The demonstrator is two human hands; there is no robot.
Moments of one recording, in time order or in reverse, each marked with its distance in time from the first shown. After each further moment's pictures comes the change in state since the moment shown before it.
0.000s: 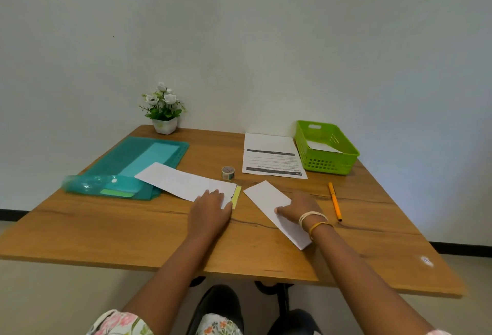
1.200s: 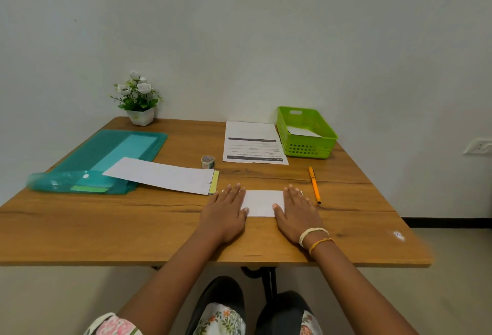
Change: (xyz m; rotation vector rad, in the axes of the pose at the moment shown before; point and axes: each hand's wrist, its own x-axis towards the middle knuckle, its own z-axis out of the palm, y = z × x) left_hand -0.019 0.043 0.035 0.263 -0.415 0.365; right_hand -0.020 0.069 0.040 -0.202 0.118 -0.206
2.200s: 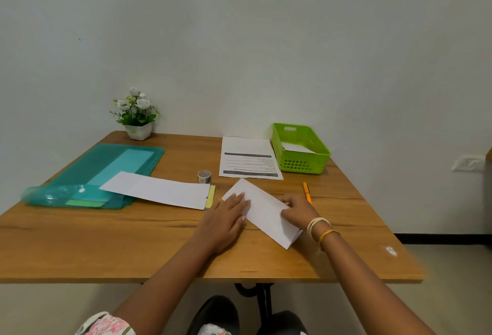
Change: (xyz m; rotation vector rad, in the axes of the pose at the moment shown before) left_hand 0.006 -0.008 -0.007 -0.174 0.171 0.198; right_hand 0.016 -0.004 -0.063 0.576 -0.107 0.091
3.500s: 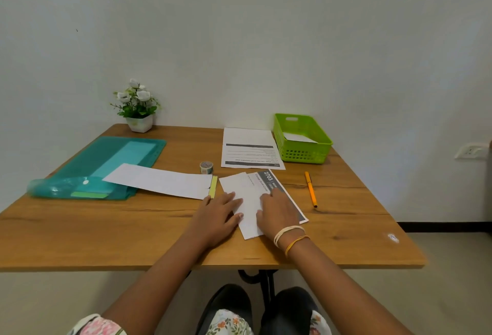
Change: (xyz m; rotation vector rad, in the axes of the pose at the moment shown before) left_hand -0.019 -0.004 -0.010 0.052 -0.100 -0.130; right_hand -0.027 -0.029 0.061 -0.505 0.254 -0.146
